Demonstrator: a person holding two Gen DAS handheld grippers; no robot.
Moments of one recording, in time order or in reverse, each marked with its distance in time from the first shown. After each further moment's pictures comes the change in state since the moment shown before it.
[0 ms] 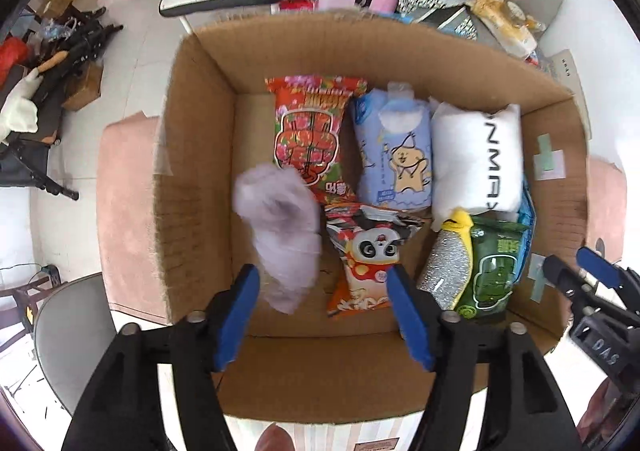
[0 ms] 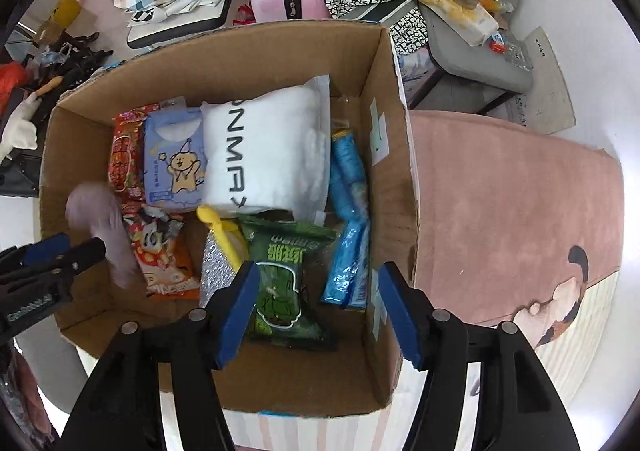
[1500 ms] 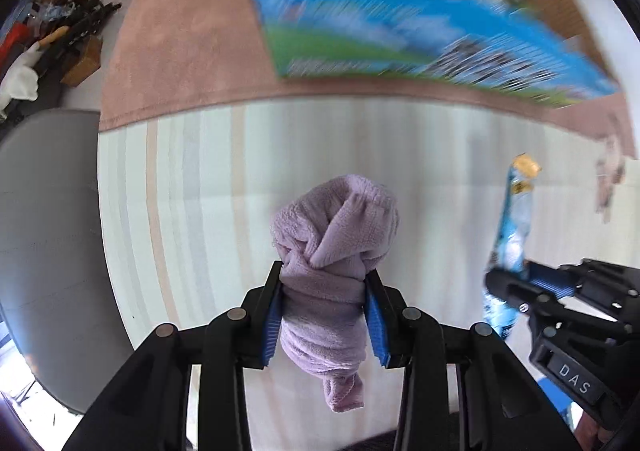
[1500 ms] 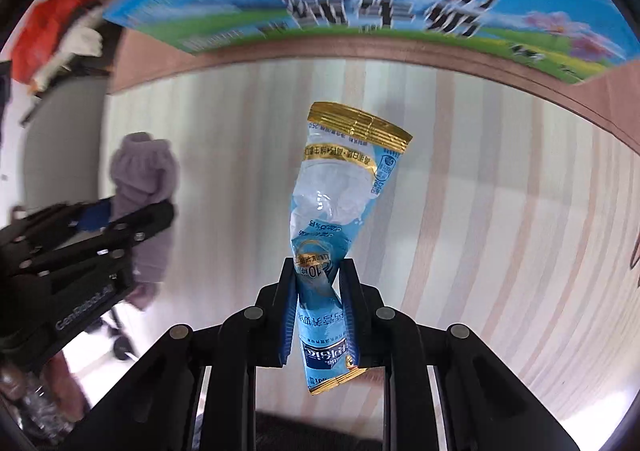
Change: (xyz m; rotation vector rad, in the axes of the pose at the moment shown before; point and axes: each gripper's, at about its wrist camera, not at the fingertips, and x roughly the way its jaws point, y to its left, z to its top) left arm 0.013 0.001 -0.221 0.093 -0.010 -0.040; right arm 0.050 0.121 -0.234 -0.123 0.175 0.263
